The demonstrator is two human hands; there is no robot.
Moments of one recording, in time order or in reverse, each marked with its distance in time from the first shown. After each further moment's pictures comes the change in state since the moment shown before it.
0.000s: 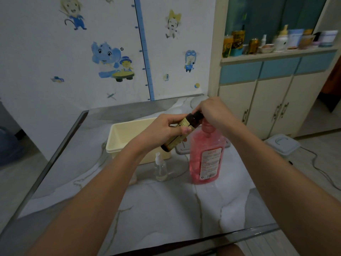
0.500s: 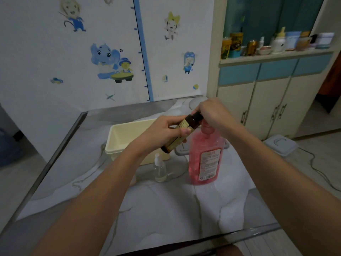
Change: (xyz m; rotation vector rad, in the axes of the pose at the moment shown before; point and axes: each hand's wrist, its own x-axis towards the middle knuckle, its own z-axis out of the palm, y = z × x) left_hand 0.001 -0.002 0.001 0.009 0.013 -0.006; right_hand -0.002 0.000 -0.001 -0.046 -0.012 0.010
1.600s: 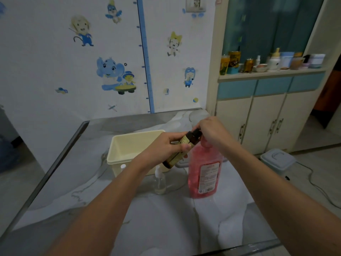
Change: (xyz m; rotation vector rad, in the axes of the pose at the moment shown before) left_hand -0.002 -0.008 0.004 -0.038 0.020 -0.013; right_hand -0.001 0.000 0.008 0.136 0.010 0.043
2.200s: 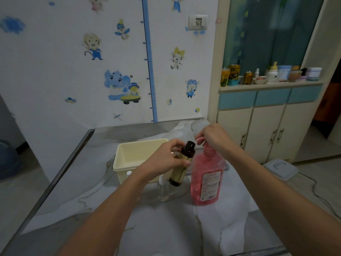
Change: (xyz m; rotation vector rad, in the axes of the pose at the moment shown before) left_hand -0.014 0.002 -0.002 0.077 0.093 -0.071; right_hand -0.004 0.000 -0.008 1.103 -0.006 0.378
